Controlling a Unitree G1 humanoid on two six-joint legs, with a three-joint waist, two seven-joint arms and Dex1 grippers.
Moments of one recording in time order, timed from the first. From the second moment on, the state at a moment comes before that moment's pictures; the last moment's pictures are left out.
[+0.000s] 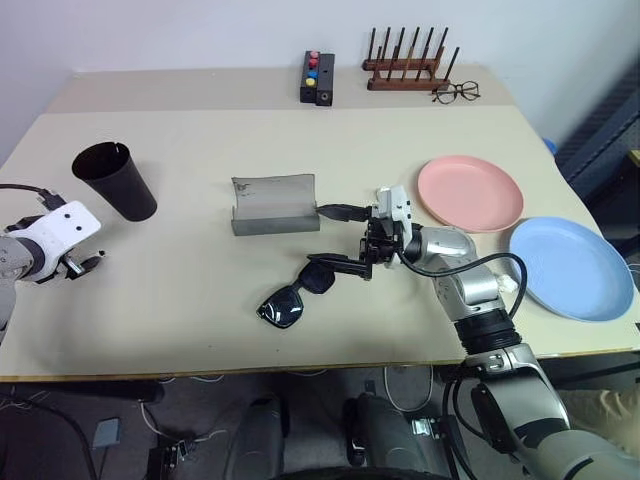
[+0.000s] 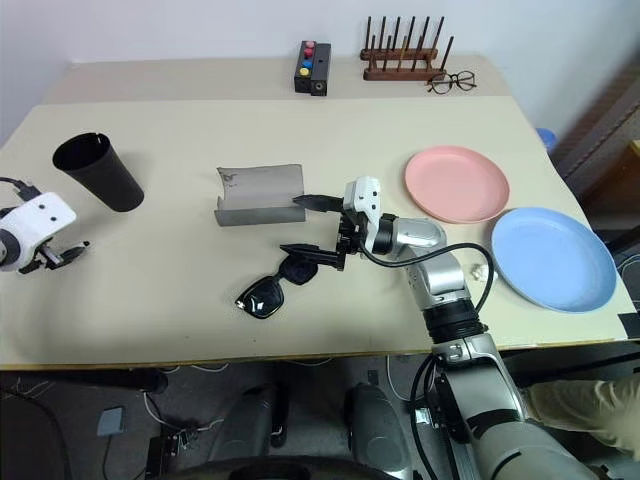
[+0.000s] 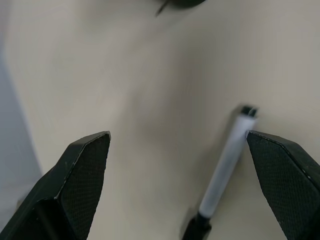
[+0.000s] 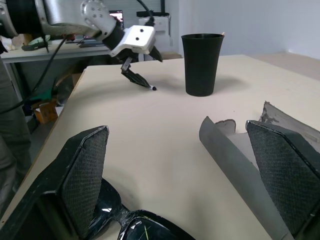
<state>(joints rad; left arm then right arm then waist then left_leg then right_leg) -0.40 1.13 -0.02 0.47 0.16 0.20 -0.76 -0.61 -0.29 0.11 0.26 0.38 0.09 1.20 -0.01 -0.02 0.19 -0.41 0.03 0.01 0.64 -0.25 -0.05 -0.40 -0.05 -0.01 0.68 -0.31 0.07</state>
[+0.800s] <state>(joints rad) -0.52 1.21 -0.12 0.57 0.23 0.18 -1.07 -0.58 -0.29 0.11 0.23 0.38 0.11 1.18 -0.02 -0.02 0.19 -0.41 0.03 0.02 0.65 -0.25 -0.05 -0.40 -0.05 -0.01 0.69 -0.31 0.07</state>
